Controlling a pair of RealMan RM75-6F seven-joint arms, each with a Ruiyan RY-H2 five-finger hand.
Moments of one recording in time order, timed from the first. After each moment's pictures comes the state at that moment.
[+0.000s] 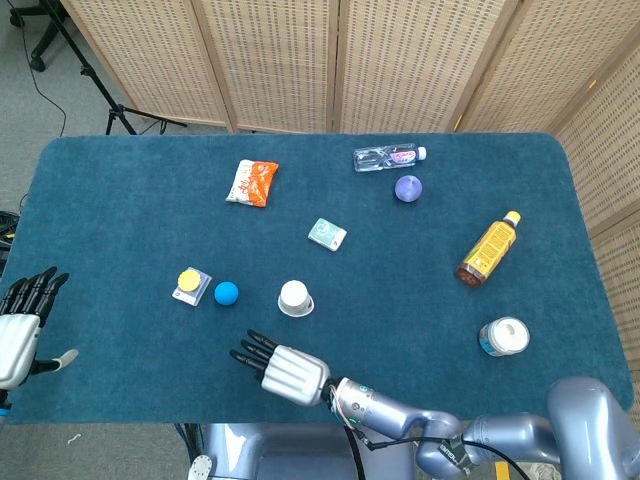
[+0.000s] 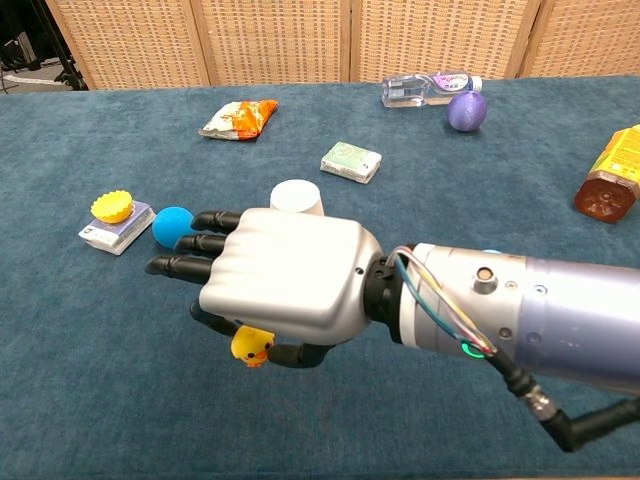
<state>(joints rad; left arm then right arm) -0.12 -0.99 -0.03 -1.81 1.46 1.39 0.08 0.87 -1.73 0.10 -1.59 -1.59 0.78 -0.77</state>
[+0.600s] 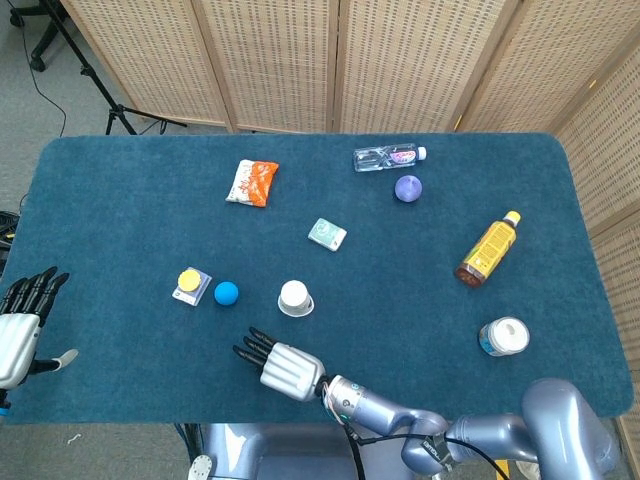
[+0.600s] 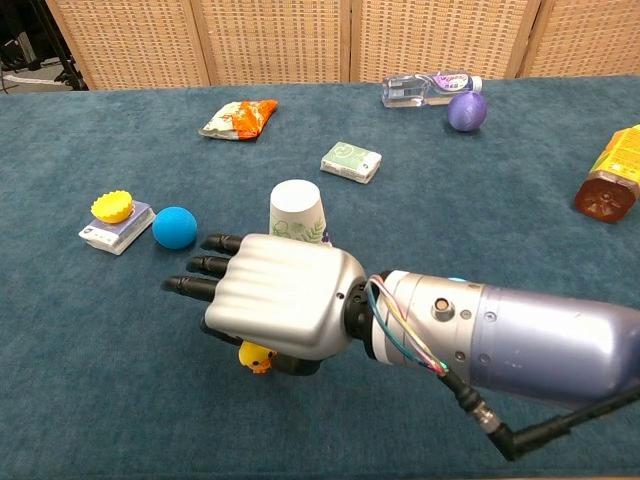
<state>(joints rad) -0.13 -0.98 -0.02 -1.81 1.46 1.39 0.06 0.89 -1.83 0.08 -1.46 -1.53 0.79 -0.83</state>
